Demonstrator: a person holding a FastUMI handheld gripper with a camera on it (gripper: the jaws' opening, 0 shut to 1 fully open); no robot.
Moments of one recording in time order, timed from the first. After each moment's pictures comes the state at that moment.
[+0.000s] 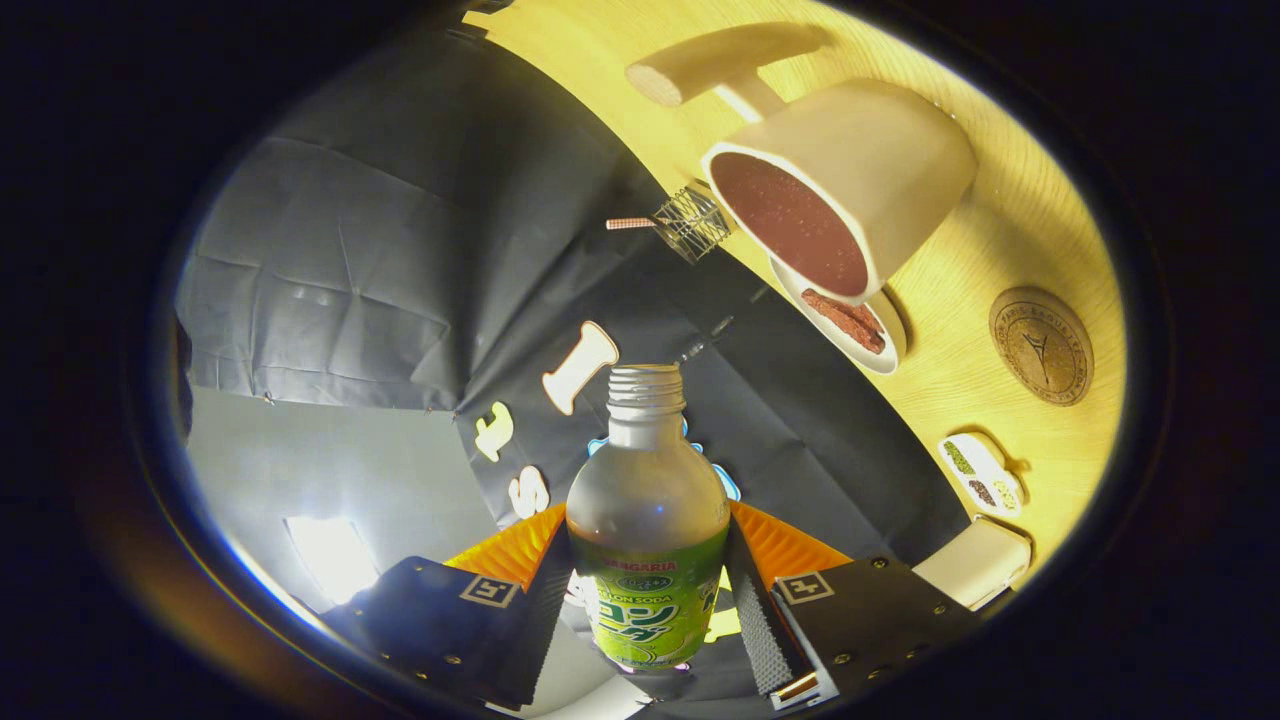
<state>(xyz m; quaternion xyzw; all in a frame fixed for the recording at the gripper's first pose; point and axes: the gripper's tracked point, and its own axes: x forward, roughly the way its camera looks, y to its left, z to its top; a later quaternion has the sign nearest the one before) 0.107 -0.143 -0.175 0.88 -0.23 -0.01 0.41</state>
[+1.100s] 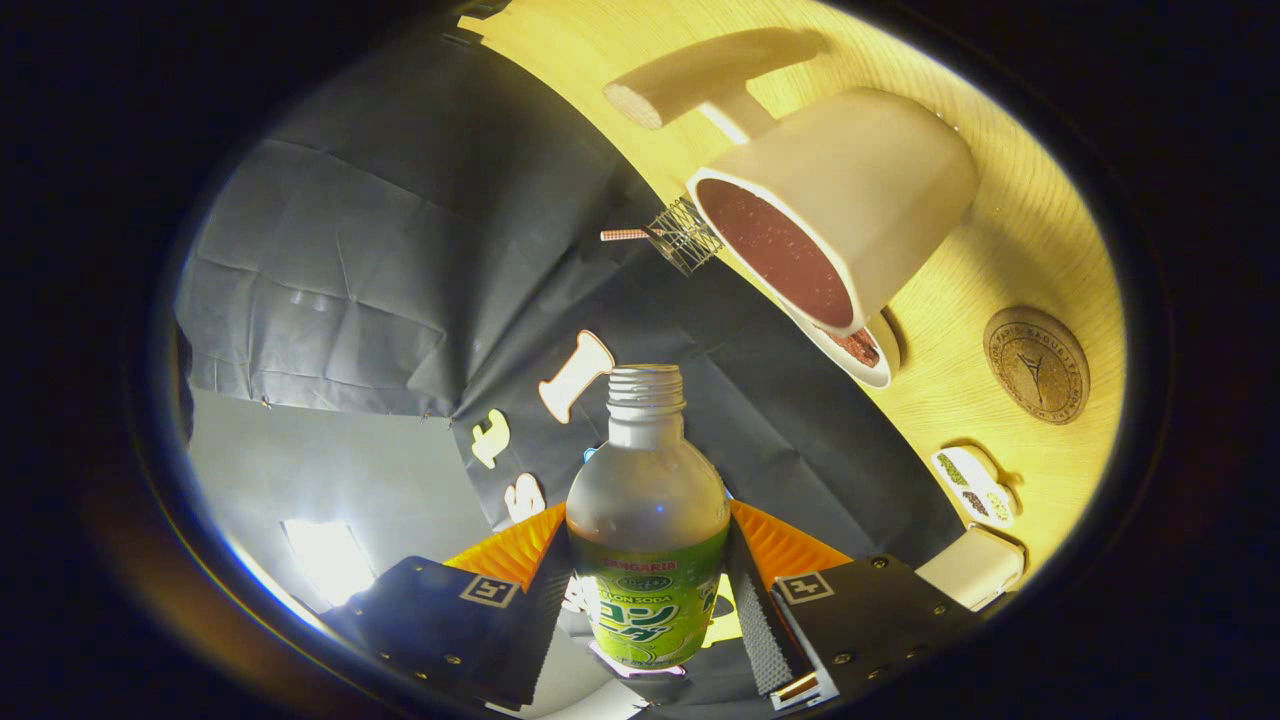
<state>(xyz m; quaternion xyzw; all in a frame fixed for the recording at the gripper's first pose) 0.109 -0.150 -0.187 0.88 -0.23 -0.02 0.41</state>
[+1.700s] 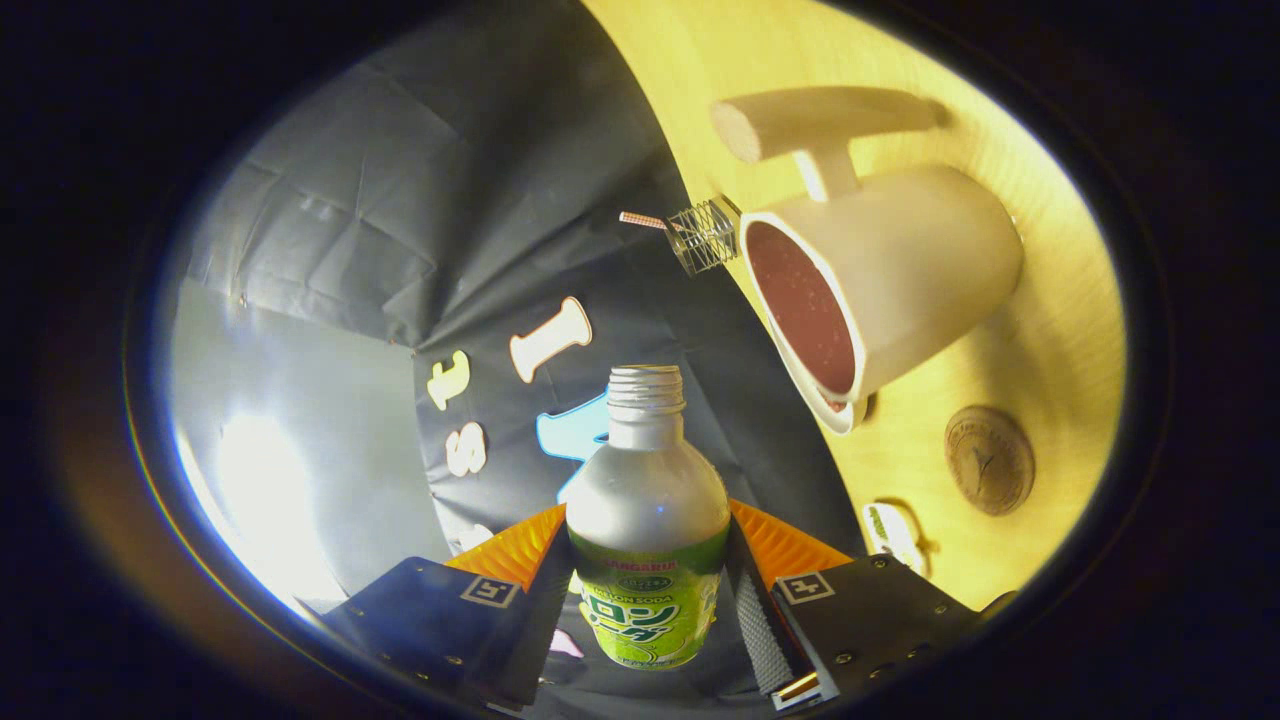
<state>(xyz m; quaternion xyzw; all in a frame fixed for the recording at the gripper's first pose) 0.106 -0.139 -0.214 0.81 -0.15 -0.05 0.57</state>
